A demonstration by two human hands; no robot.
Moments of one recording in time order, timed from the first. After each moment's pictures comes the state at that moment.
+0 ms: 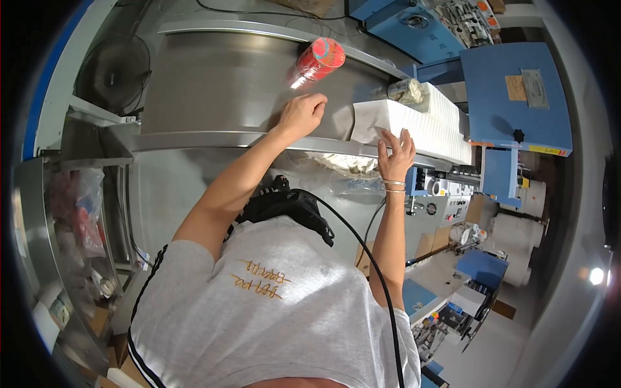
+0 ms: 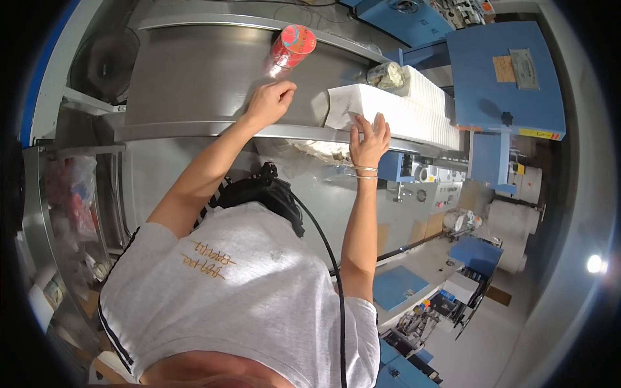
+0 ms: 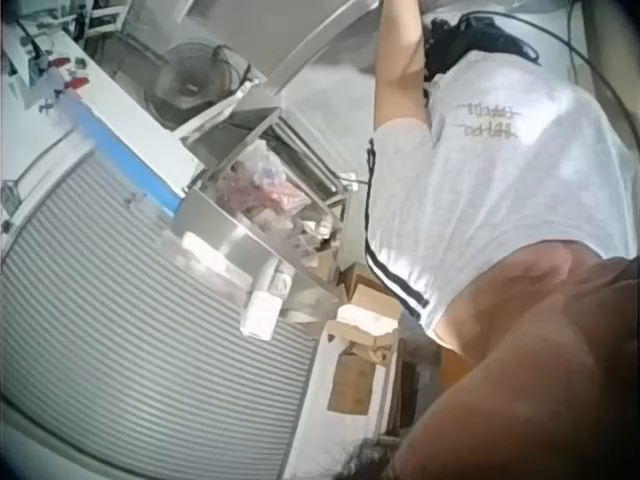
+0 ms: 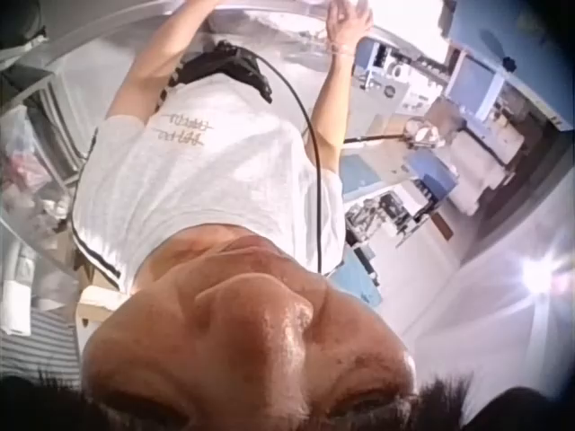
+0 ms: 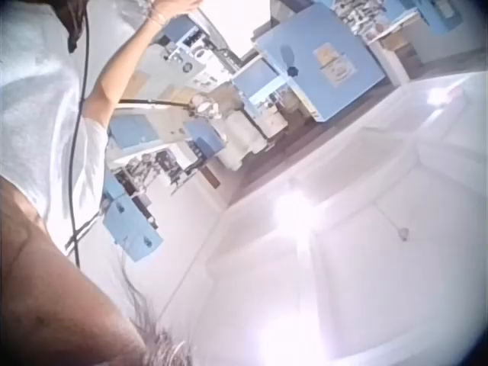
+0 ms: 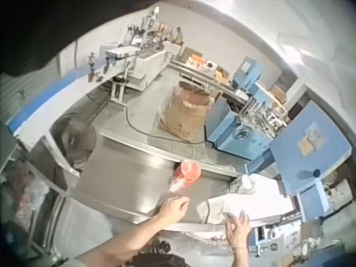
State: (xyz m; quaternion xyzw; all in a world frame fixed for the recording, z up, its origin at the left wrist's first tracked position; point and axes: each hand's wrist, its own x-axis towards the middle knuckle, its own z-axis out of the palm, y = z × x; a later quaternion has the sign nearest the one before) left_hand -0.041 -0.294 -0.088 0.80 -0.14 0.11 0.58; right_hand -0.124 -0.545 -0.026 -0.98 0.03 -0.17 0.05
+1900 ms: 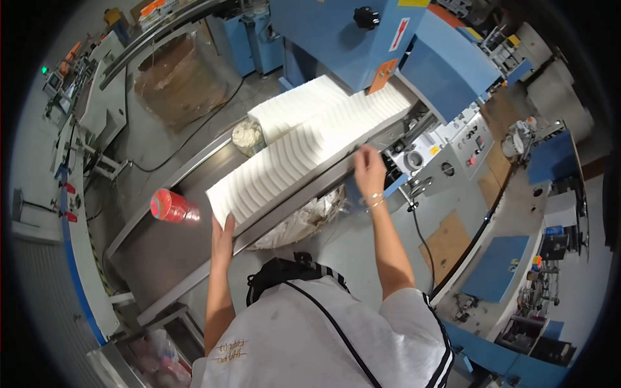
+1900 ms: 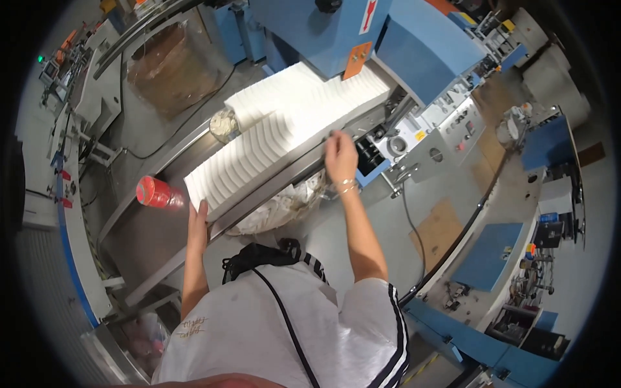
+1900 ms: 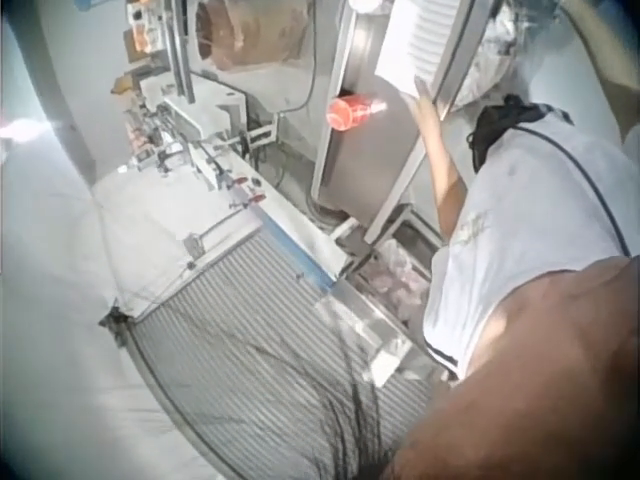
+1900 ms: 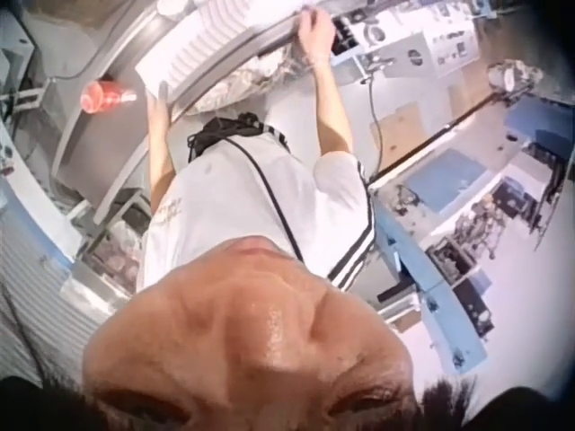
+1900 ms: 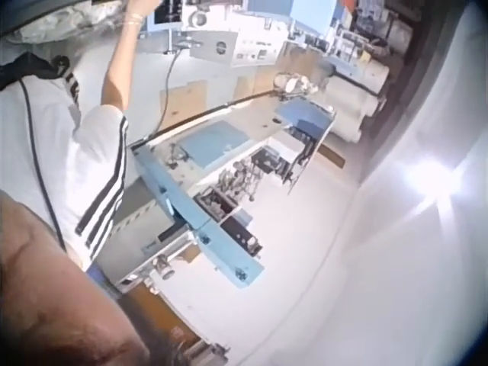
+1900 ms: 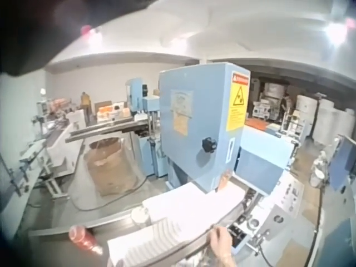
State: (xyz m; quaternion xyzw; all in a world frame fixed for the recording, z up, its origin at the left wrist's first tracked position) left_hand -0.062 -0.435 -0.048 0.75 -0.06 -0.15 0.64; right_hand -0.130 -0.801 -0.049 -0.81 0.25 -0.39 0.36
